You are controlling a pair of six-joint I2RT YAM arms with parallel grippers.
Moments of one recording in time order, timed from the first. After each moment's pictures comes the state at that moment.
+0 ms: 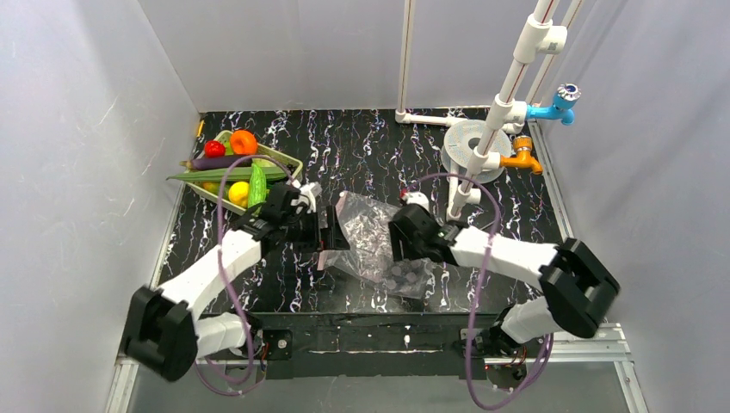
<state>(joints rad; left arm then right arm) -0.45 1.22 0.74 -0.47 0.45 -0.50 0.90 1.36 0.73 -0.37 0.29 0.60</state>
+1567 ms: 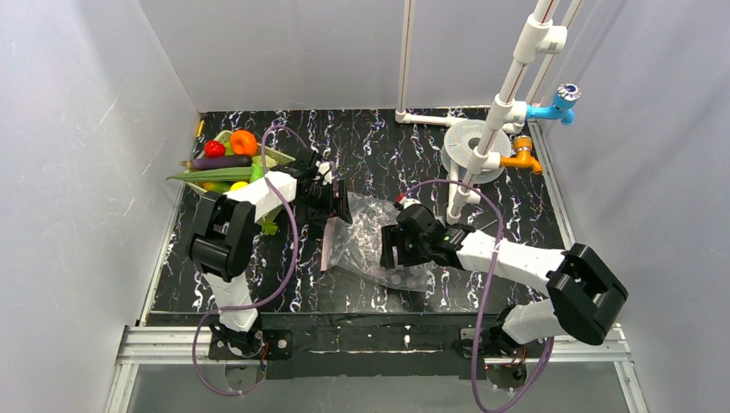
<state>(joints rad) -0.37 1.83 1.20 -0.58 0.39 -0.38 0.88 1.36 0.75 -0.31 0.01 0.63</state>
